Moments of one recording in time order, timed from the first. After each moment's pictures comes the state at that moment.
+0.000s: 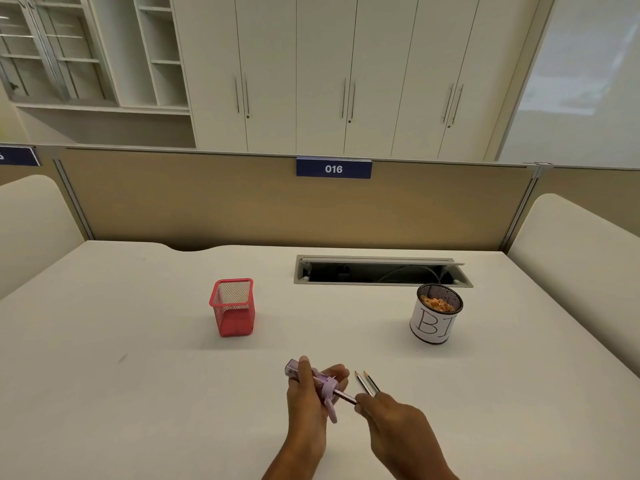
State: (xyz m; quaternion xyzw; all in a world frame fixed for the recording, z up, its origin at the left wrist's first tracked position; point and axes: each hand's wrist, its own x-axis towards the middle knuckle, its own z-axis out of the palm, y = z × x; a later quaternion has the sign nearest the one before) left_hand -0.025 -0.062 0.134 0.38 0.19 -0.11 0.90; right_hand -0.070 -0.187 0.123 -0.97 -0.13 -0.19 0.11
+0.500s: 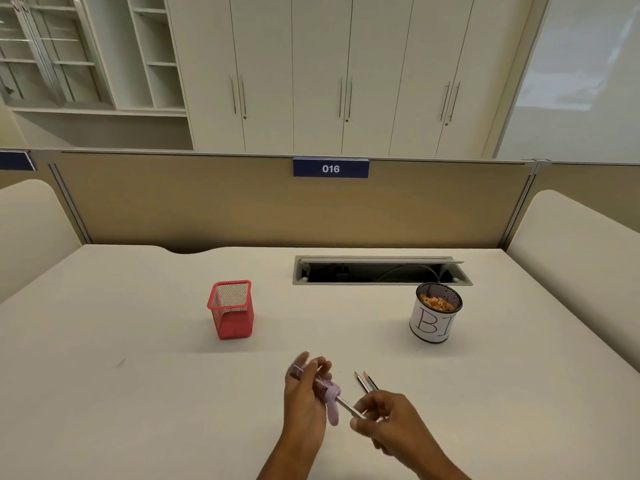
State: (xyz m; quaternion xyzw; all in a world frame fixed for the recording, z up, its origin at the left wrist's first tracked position) left_hand -0.021 -0.061 0.135 0.36 0.20 -0.06 0.91; right_hand -0.067 -0.189 0.145 -0.80 0.10 0.12 0.57
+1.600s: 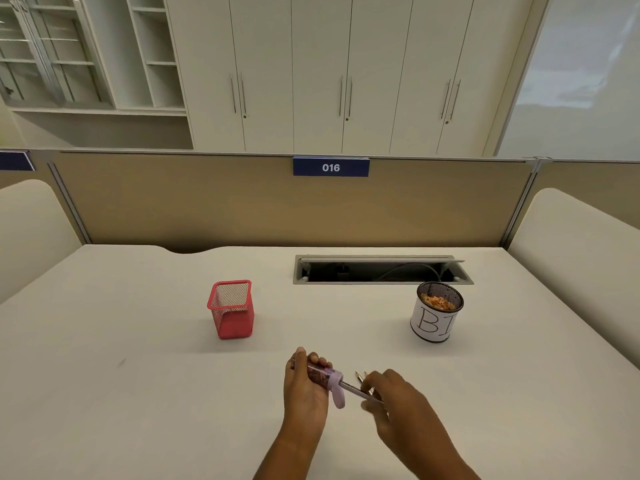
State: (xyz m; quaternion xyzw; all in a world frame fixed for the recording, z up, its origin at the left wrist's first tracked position) left_hand 0.000 -0.062 0.124 0.27 0.19 -0.08 0.94; right_hand -0.064 -0.193 0.148 -0.97 -0.05 -0.05 0.24
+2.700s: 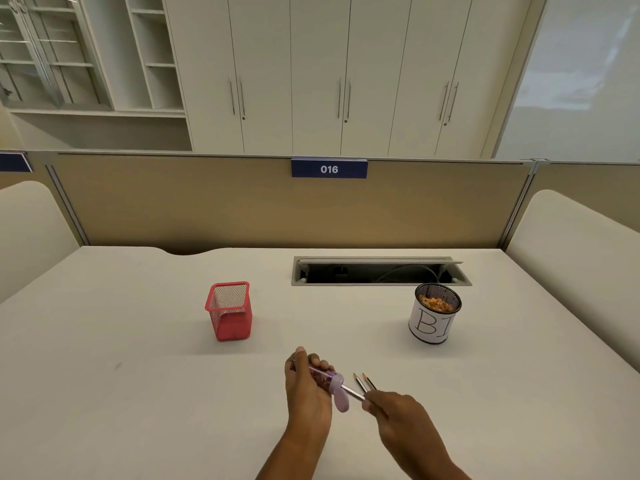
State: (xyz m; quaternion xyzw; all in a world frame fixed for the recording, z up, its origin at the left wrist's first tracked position) left_hand -0.001 -0.071 0.125 0.30 0.21 -0.04 0.93; right_hand -0.062 -0.197 0.128 -0.97 -0.04 -0.05 0.25
